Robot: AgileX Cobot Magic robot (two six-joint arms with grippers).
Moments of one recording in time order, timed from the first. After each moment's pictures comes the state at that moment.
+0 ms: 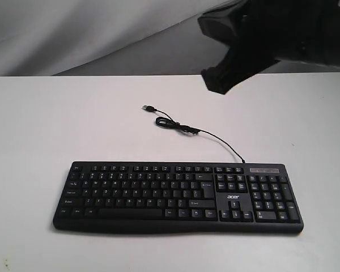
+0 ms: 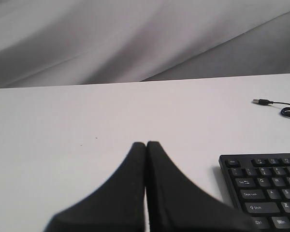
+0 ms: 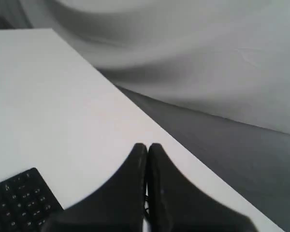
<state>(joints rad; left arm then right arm) 0.10 0.00 0.00 0.12 0.28 -0.07 0.61 1.18 -0.95 0.51 0.16 -0.81</state>
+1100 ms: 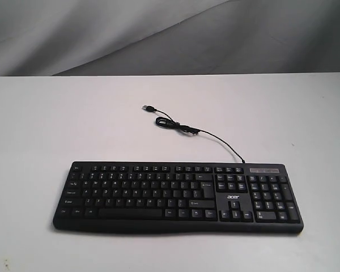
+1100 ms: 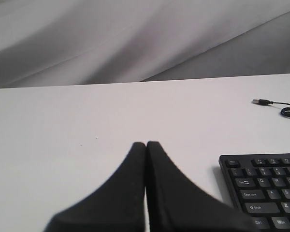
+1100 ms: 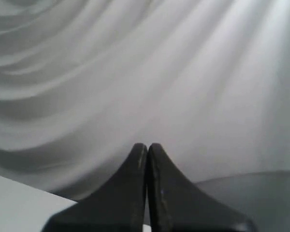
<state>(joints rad) 0.10 0.00 0.00 0.12 0.28 -0.07 0.54 0.75 -0.72 0.68 -0.13 -0.69</state>
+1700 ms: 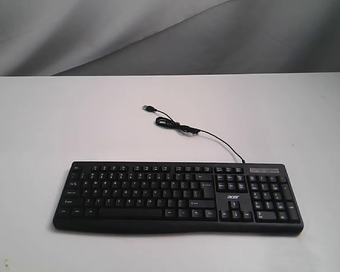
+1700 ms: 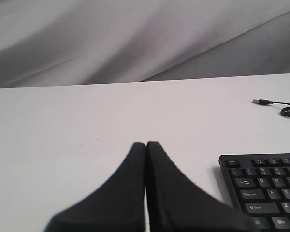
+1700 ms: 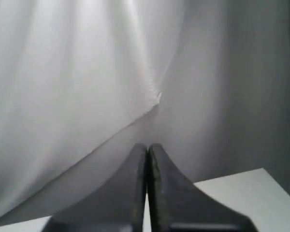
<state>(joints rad) 0.10 0.00 0.00 0.12 0.28 -0.07 -0.04 0.46 -0.44 0.83 0.00 -0.60</state>
